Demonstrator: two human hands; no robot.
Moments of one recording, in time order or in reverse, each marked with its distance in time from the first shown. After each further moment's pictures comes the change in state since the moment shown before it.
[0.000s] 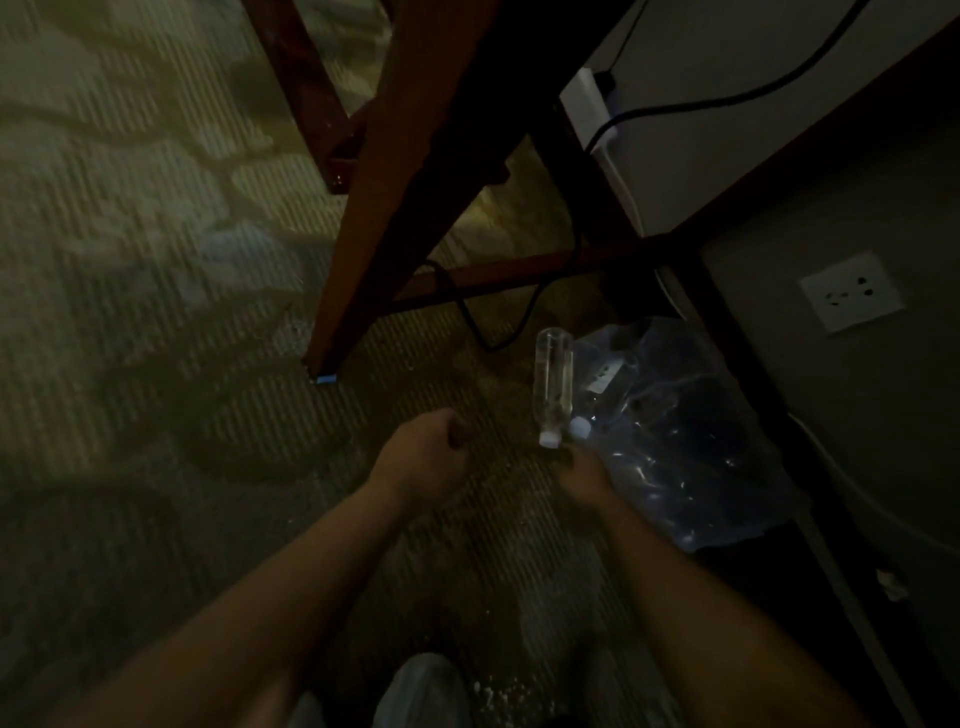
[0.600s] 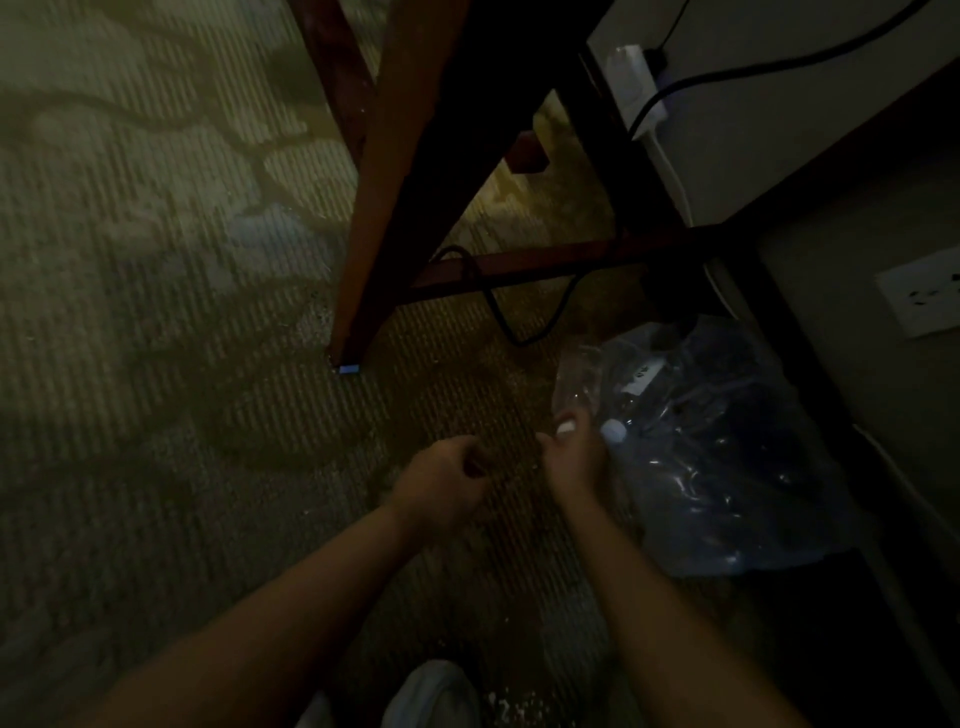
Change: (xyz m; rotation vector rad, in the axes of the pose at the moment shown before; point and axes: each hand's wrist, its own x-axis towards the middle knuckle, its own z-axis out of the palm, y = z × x) left_hand -0.008 -0.018 0.023 -0.145 -0.056 -0.057; right_hand 0.019 -0.029 0.044 0.201 0.357 -0.136
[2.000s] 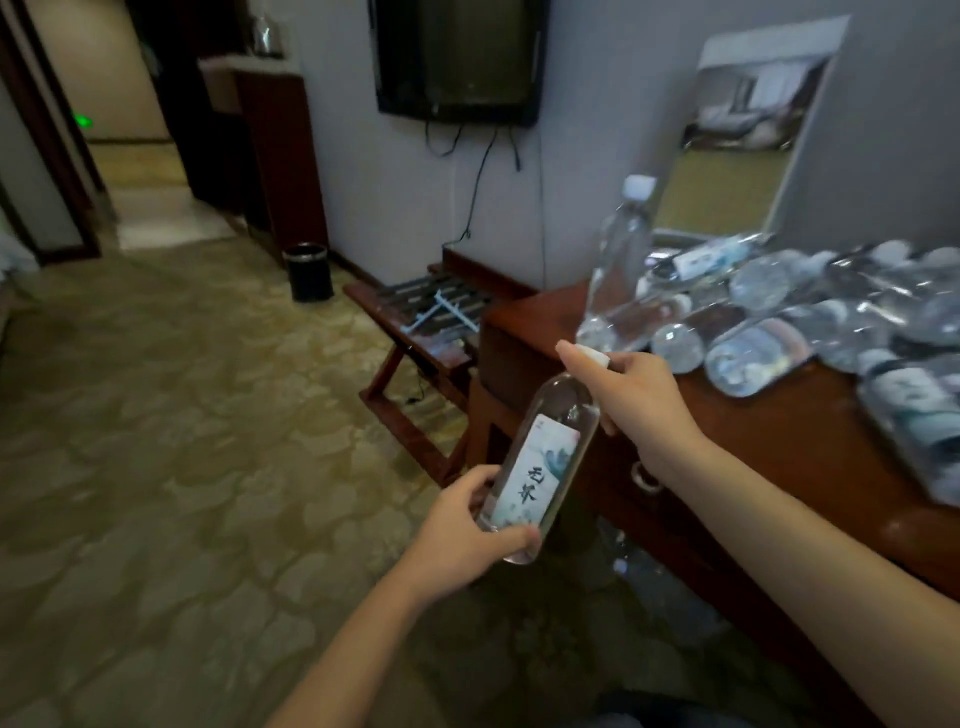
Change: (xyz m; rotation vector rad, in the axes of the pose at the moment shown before) left_hand -0.450 0.327 -0.196 0.034 0.028 0.518; right_hand -0.399 -0.324 -0.521 0.735 0.135 -0.379
